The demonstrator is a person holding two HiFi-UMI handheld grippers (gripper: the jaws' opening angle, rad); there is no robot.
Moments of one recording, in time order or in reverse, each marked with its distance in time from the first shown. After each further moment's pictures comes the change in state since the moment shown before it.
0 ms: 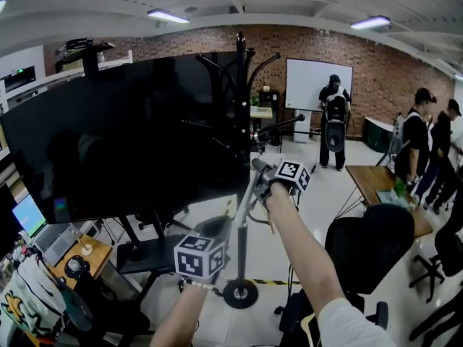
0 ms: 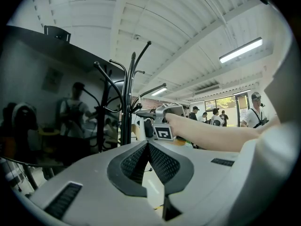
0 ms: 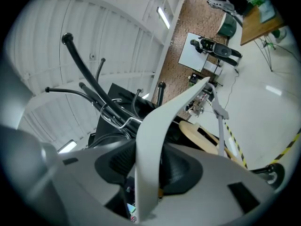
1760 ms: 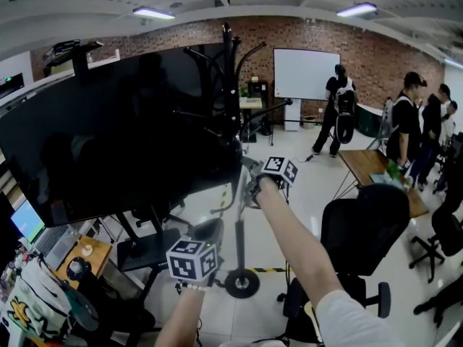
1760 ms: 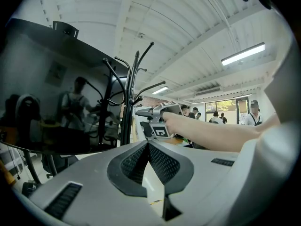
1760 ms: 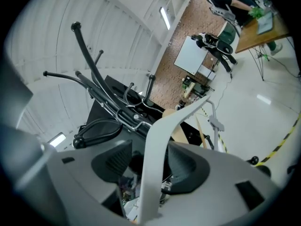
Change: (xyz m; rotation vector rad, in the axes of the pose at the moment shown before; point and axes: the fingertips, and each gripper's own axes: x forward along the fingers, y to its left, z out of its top) left arm -0.035 -0.004 -0.034 -0.055 0.023 -0.003; right arm -0.013 -0.027 -0.036 -0.044 0.016 -0.135
